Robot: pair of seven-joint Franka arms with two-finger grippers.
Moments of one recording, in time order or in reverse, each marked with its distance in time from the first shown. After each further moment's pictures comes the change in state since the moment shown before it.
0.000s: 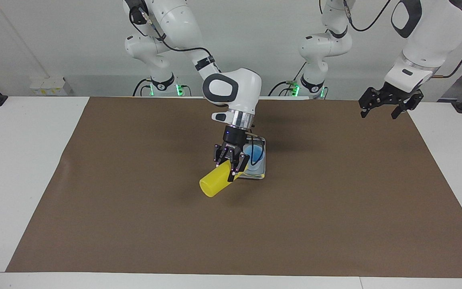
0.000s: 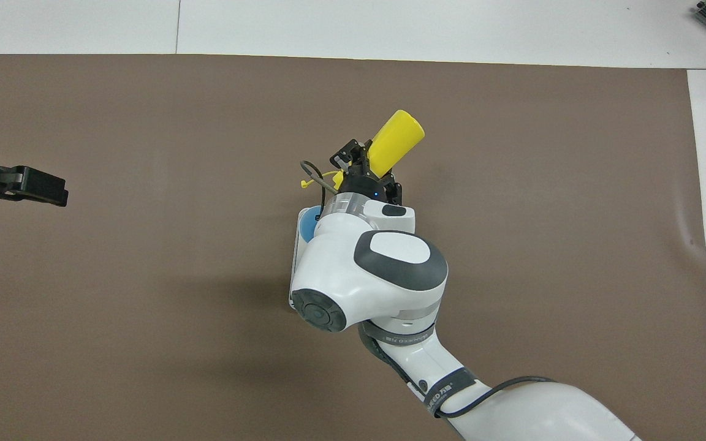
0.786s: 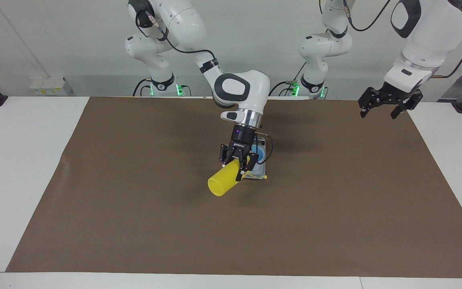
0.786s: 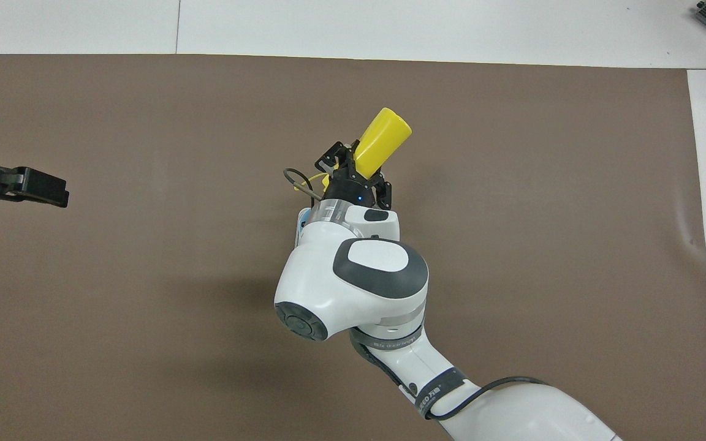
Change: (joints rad) left arm -0.001 -0.002 0.000 -0.004 0.000 0.000 0.000; right arm 0.033 0.014 0.000 0.021 -0.122 -0.049 0.000
